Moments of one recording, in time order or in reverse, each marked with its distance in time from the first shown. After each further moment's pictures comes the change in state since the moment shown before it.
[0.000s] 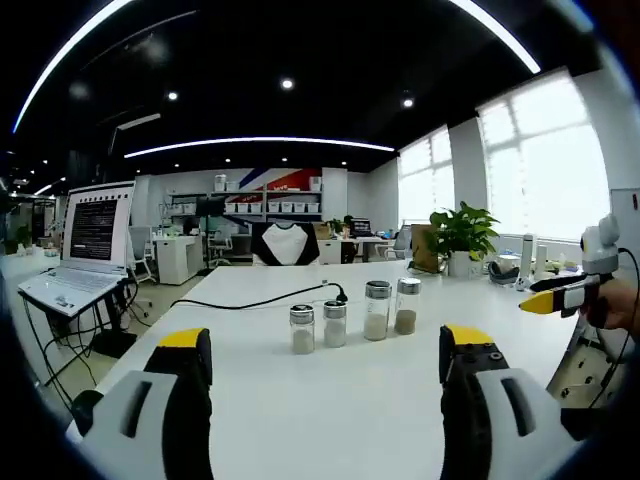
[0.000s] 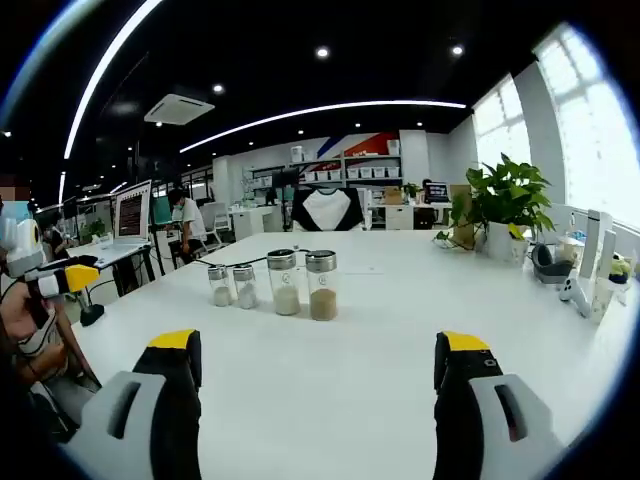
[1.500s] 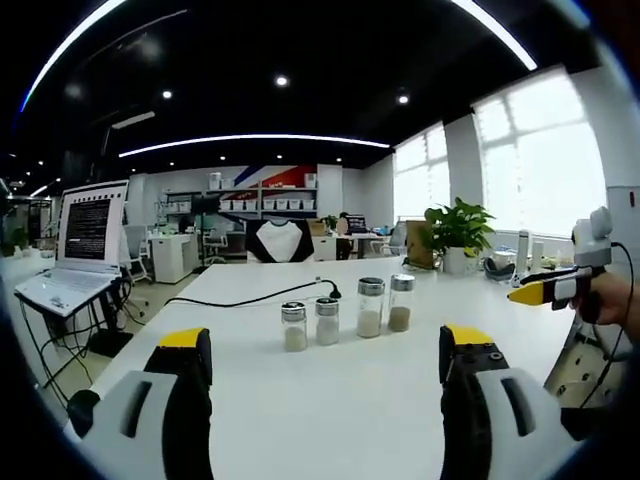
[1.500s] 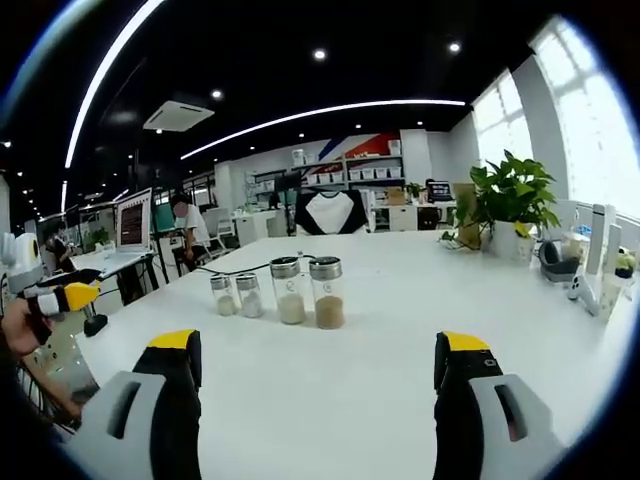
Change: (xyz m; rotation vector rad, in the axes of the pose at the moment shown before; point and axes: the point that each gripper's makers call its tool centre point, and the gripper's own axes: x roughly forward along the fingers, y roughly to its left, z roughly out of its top) left arm 0.004 -0.010 -0.003 -0.001 0.020 -0.023; right arm 0.012 0.003 0.011 0.031 -0.013 0.020
